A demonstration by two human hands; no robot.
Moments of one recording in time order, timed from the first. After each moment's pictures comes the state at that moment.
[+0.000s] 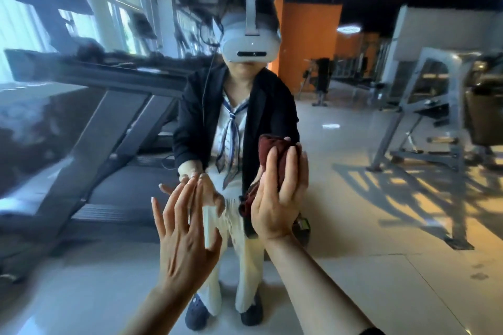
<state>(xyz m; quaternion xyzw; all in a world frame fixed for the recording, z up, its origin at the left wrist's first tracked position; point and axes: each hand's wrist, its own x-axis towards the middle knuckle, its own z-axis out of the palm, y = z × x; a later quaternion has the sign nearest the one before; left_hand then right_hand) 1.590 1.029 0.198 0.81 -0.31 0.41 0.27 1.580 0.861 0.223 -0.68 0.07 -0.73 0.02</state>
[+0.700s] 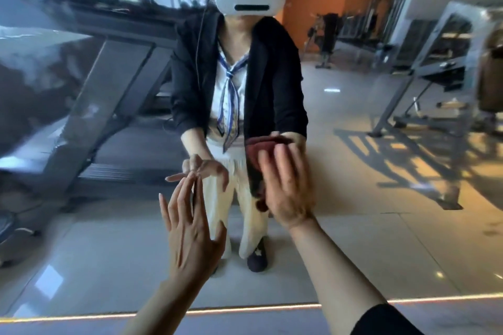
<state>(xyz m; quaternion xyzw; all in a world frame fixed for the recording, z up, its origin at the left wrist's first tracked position) 1.595 1.080 0.138 0.85 -0.27 0.31 0.32 1.579 0.878 0.159 -0.74 -0.03 -0.66 -0.12</state>
